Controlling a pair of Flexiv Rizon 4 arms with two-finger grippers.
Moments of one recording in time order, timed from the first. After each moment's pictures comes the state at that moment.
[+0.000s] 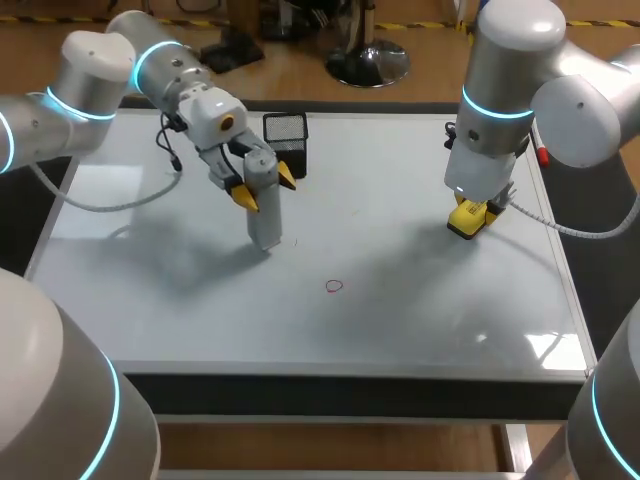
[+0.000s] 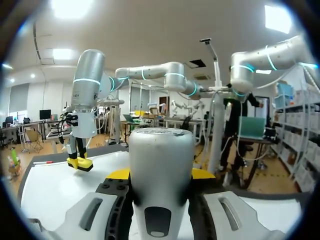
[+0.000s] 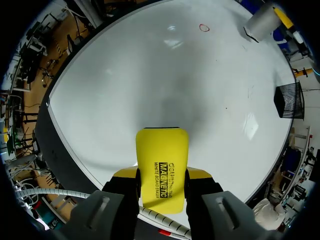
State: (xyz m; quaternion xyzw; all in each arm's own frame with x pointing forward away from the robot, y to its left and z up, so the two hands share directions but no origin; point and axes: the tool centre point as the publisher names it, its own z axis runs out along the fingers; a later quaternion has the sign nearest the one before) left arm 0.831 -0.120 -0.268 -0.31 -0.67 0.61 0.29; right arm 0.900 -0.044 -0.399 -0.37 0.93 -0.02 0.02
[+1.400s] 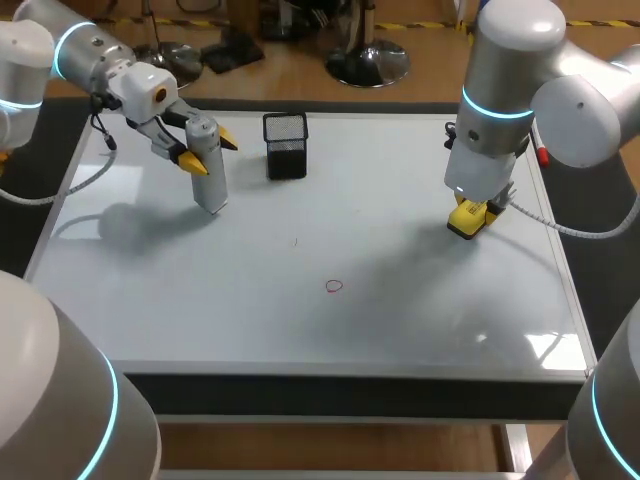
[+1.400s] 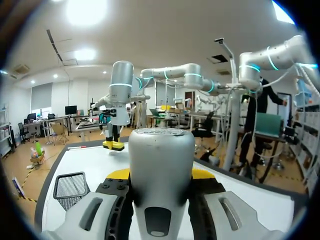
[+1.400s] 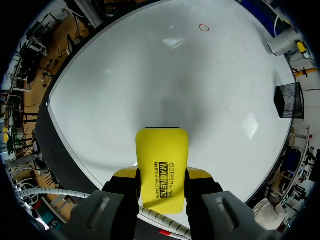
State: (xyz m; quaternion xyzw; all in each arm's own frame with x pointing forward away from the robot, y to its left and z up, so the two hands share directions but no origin) left arm 0.917 -0.034 -0.274 -0.24 -0.72 0.62 0.20; right arm 0.900 -0.044 -0.399 -0.37 0.93 -0.02 0.02
